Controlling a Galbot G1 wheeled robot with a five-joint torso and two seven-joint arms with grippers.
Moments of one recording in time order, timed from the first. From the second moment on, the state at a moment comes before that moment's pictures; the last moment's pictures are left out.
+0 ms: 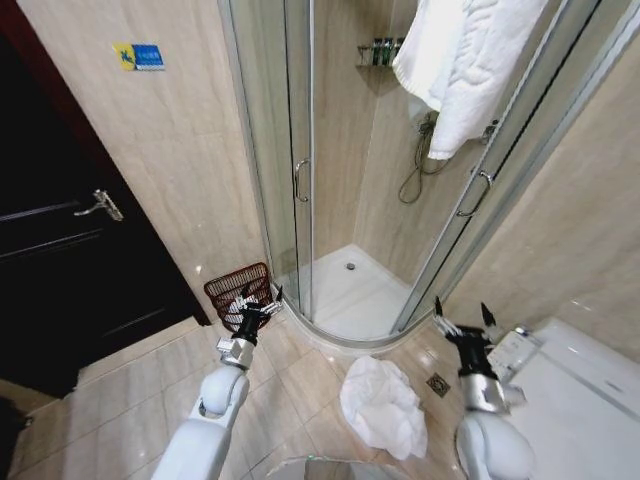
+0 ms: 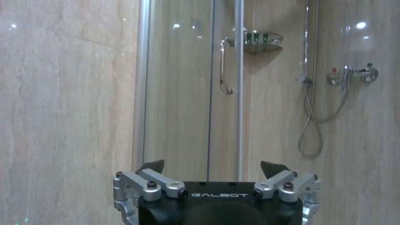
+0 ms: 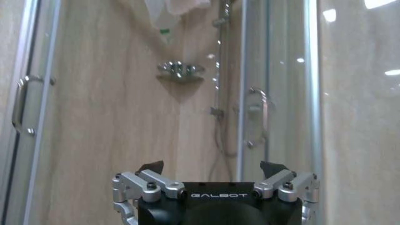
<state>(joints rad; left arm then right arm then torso) 1.37 -1.35 -0.44 -1.86 -0.20 -0.18 0.02 -1.45 1.54 0.76 2.10 0.09 0.10 -0.05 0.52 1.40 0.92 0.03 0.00</state>
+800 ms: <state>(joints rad) 1.31 -1.36 -0.37 -1.74 -0.18 -0.20 0.01 -0.86 1.18 0.50 2.09 0.20 -0.04 0.15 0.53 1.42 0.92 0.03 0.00</state>
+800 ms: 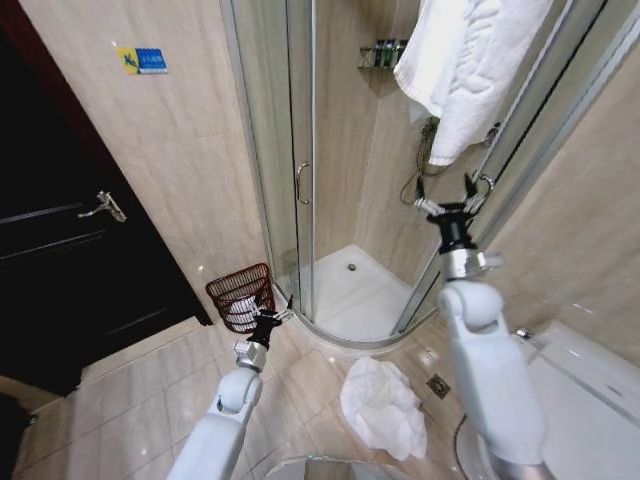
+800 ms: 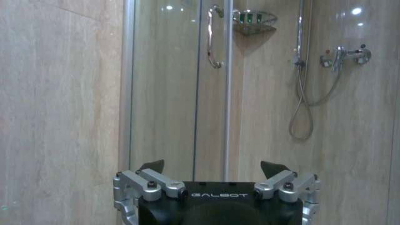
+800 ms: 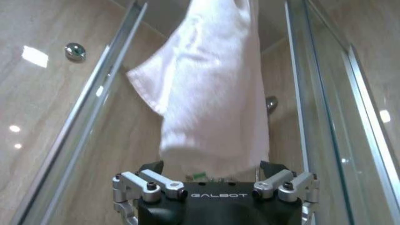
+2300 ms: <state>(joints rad) 1.33 -1.35 -0.39 -1.71 -0.16 -0.23 0.04 0.38 1.02 0.01 1.58 0.41 -0.10 0.24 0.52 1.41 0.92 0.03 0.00</state>
